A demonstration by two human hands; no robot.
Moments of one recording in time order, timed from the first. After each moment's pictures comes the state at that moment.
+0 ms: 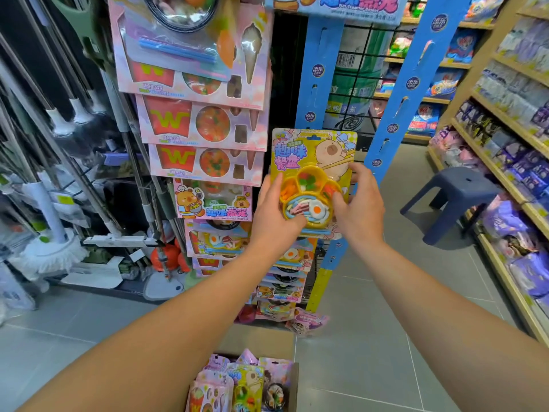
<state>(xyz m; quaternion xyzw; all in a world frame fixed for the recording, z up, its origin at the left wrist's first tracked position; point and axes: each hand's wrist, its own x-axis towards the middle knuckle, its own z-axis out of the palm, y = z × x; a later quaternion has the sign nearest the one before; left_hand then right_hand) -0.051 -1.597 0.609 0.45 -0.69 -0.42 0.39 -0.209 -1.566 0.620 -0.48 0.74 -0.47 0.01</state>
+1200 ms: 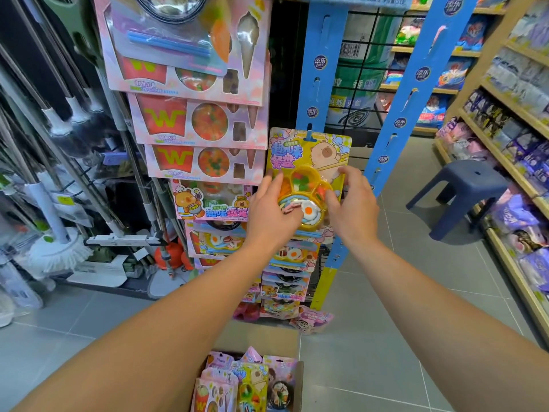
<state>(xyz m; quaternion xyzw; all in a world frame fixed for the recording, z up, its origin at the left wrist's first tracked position) -0.052 -1.622 0.599 0.50 -0.73 -0.32 0.34 -0.205 -1.587 0.603 -0.49 0.76 -0.43 0.01</state>
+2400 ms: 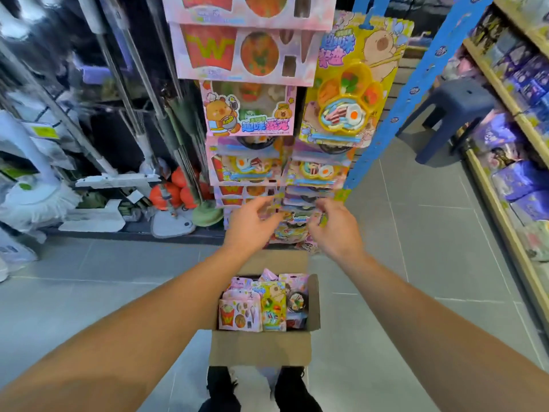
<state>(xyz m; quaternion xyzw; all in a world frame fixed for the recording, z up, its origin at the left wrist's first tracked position) 0.105 -1.570 0.485 0.51 -0.70 -0.46 0.20 -0.060 -1.490 0.483 -0.47 0.83 -0.23 0.20</state>
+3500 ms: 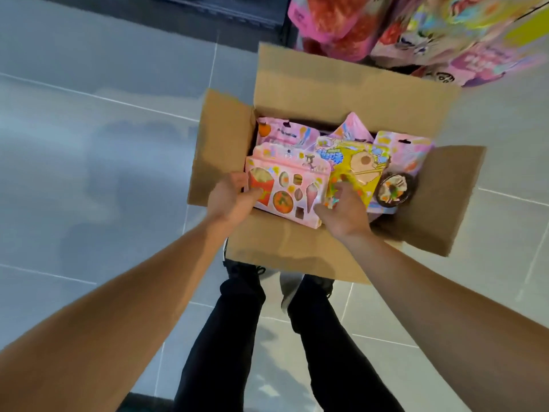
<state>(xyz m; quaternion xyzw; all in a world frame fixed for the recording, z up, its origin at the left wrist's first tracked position) 0.277 -1.522 -0.047 0.70 -0.46 -0.54 -0.04 0.076 -1.447 -0.058 -0.31 0.83 -0.04 0.46</state>
